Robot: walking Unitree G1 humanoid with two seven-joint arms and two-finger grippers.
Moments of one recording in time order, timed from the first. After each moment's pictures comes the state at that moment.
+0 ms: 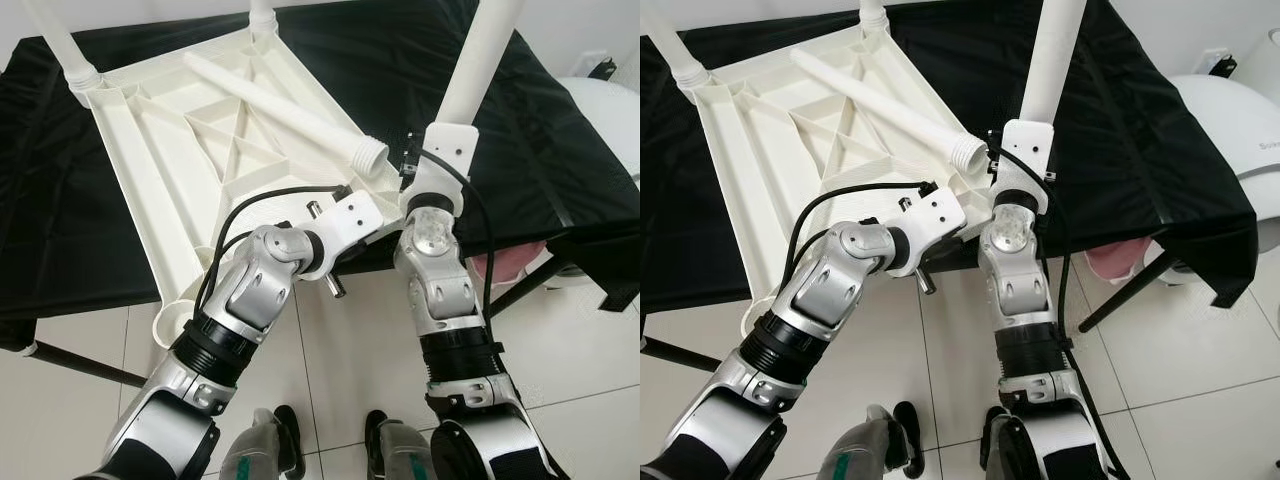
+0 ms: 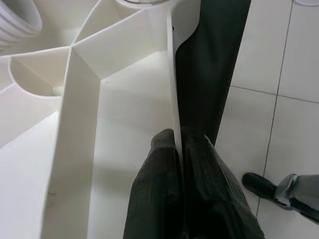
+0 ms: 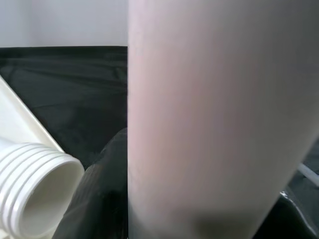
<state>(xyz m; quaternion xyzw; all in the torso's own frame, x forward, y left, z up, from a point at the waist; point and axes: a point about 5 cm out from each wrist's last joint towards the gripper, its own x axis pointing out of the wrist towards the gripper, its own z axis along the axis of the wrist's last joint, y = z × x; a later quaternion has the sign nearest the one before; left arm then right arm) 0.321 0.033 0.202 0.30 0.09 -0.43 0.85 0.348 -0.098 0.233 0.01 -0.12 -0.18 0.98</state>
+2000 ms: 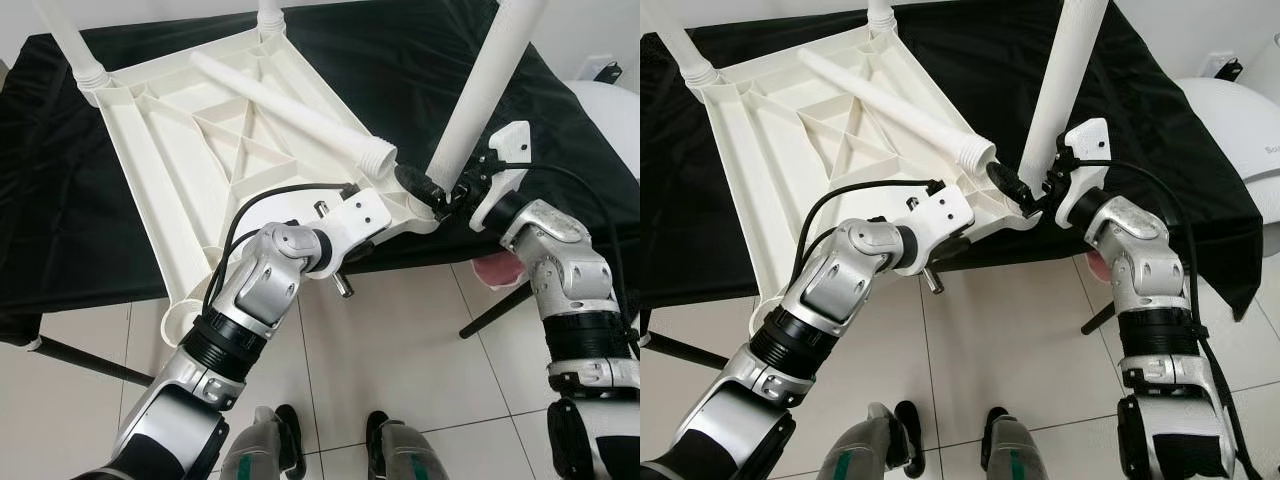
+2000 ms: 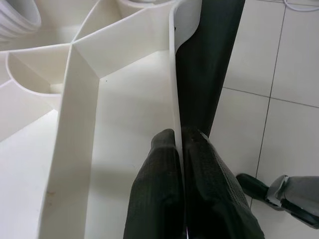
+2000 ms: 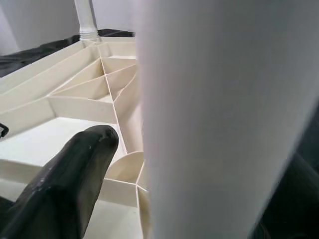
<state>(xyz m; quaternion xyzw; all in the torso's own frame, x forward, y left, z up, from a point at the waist) 0.321 0.026 0.203 0.30 0.09 -0.44 0.84 0.351 -0.185 0.245 -0.06 -0.10 0.35 0.93</state>
